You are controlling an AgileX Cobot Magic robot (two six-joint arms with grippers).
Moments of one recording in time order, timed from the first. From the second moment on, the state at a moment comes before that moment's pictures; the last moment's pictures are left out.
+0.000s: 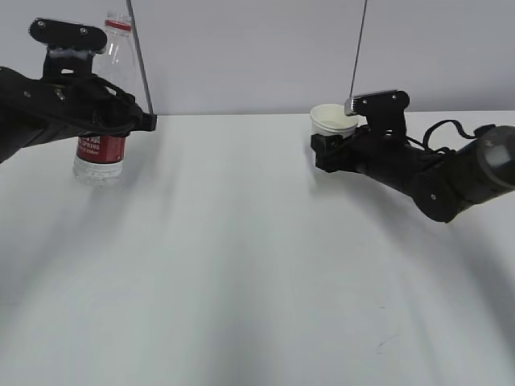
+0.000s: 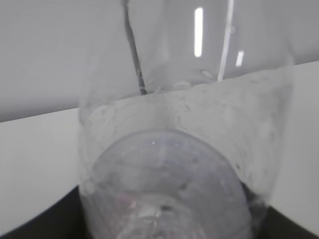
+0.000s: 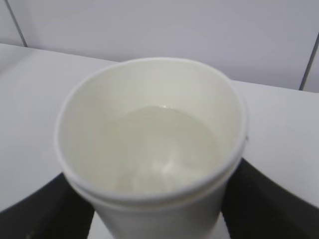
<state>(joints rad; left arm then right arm) -0.33 1.83 -1.05 -0.75 -0.33 0.78 0.14 2.23 -1.17 -0.28 -0.70 0.20</state>
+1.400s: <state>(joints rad) -0.33 1.83 -1.05 -0.75 -0.33 0.78 0.14 2.36 -1.18 -0.11 -0.92 0.09</state>
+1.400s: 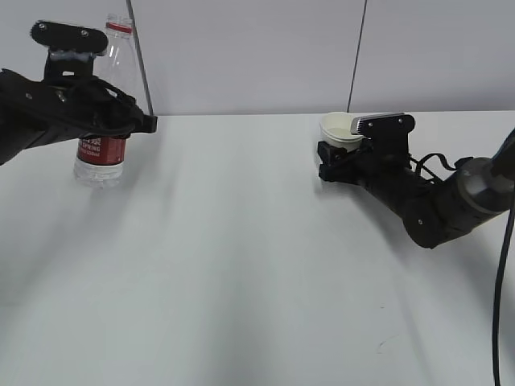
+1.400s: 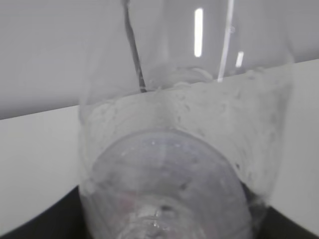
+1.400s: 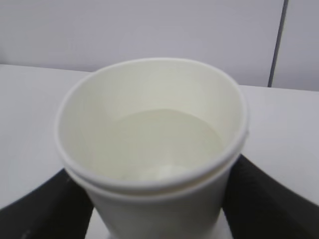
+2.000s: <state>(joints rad) -0.33 1.83 -1.05 -0.75 -0.33 0.78 0.14 2.36 -1.18 -0.08 -0.91 0.08</state>
